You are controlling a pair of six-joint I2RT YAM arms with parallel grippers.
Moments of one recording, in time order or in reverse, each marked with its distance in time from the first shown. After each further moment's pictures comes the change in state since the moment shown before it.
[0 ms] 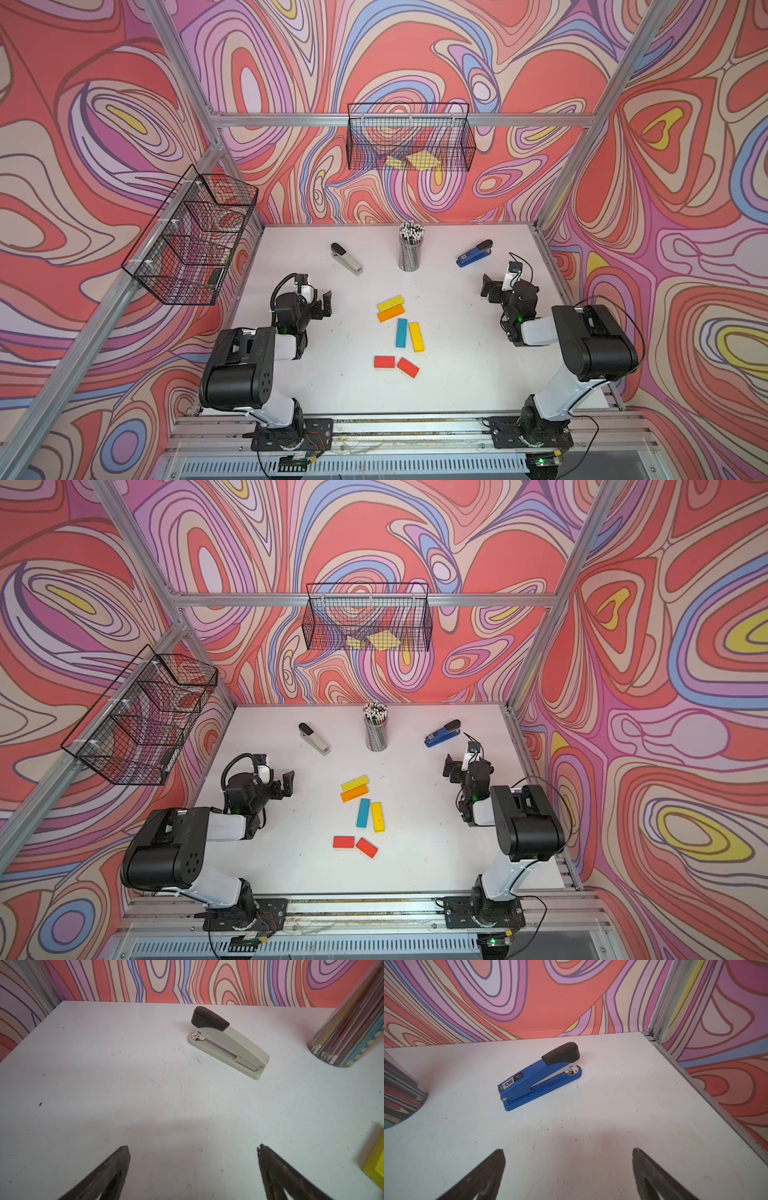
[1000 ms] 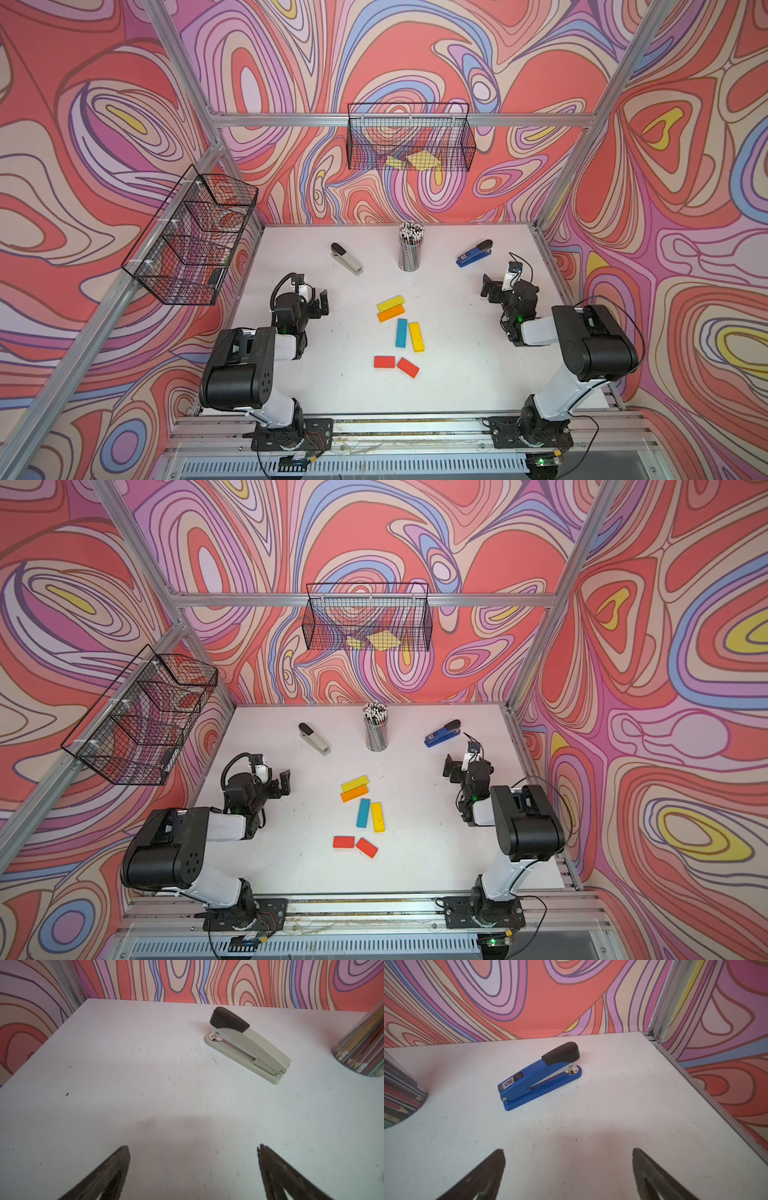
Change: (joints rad) left arm 0.001 0.000 0.000 0.000 -0.090 -0.020; right arm 0.000 0.000 0.000 -0.001 0.000 0.000
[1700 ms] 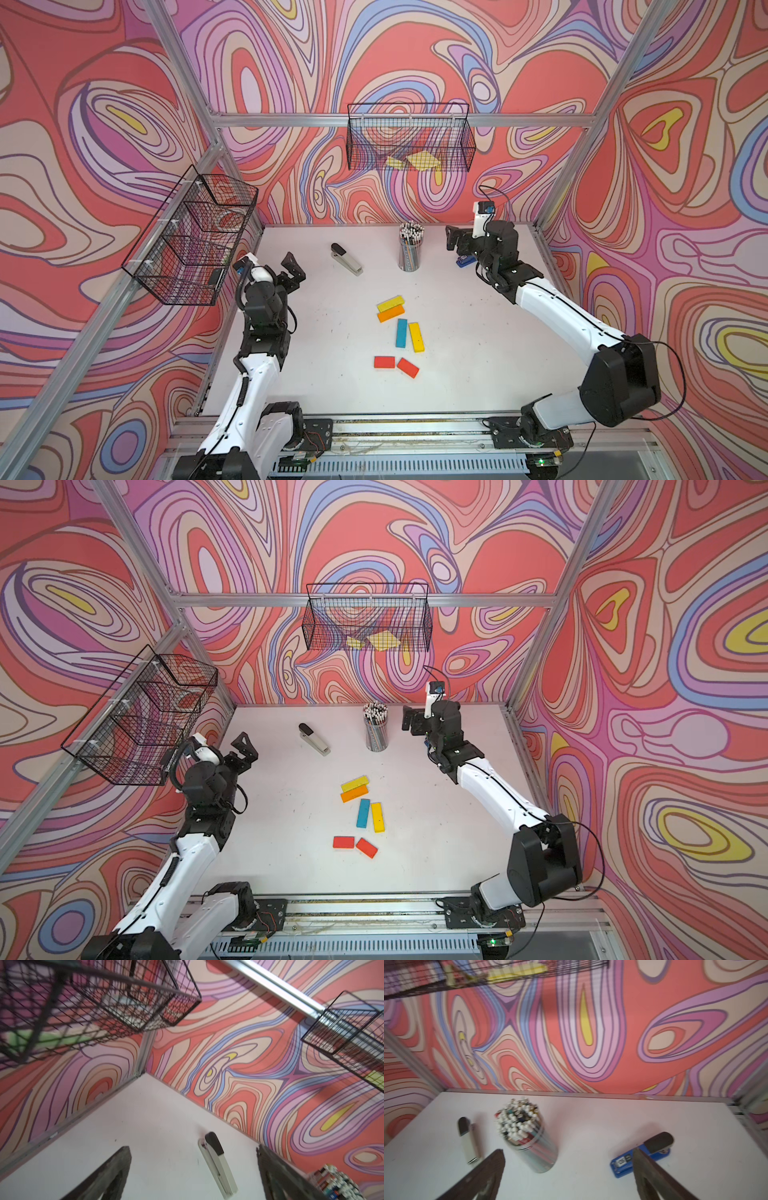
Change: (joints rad) left arm 0.004 -0.607 0.288 -0.613 -0.240 -0.474; right arm 0.373 -0.279 0.655 -0.930 0.012 0.178
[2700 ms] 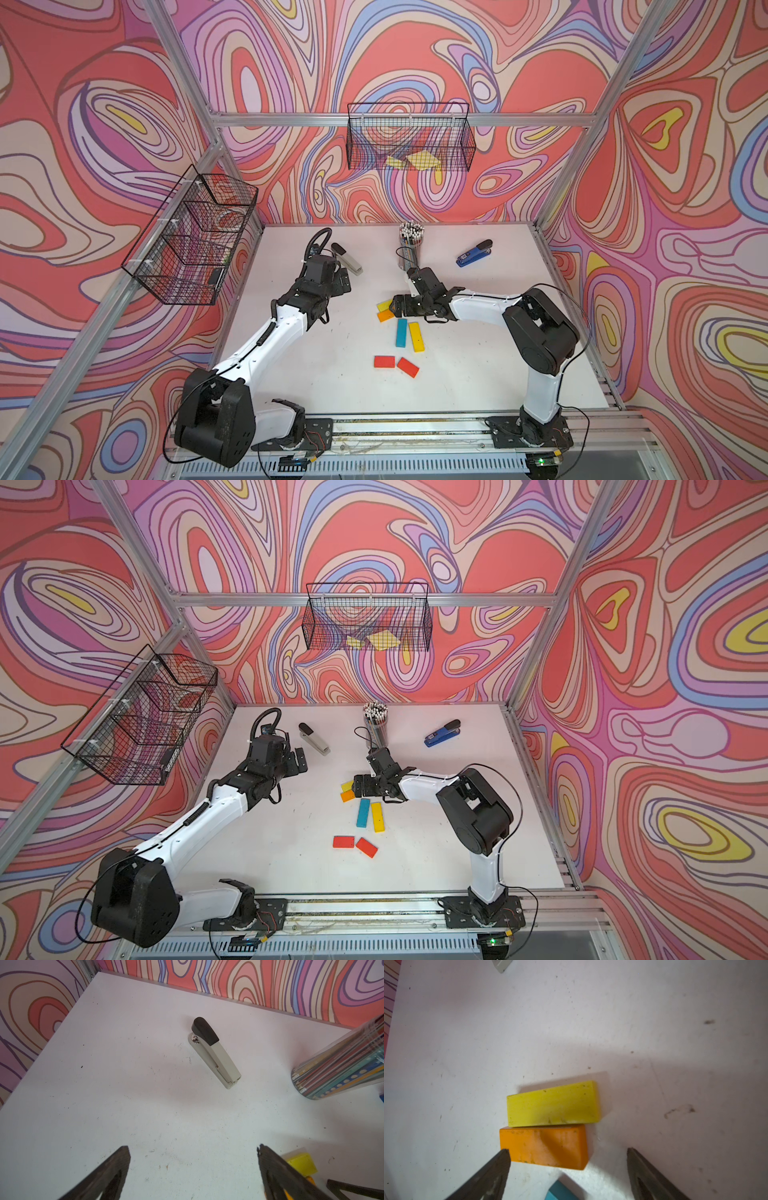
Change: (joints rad) left arm -0.372 0.348 0.252 -0.500 -0.174 0.090; right arm 0.301 0.496 0.017 -0.126 -0.238 0.304
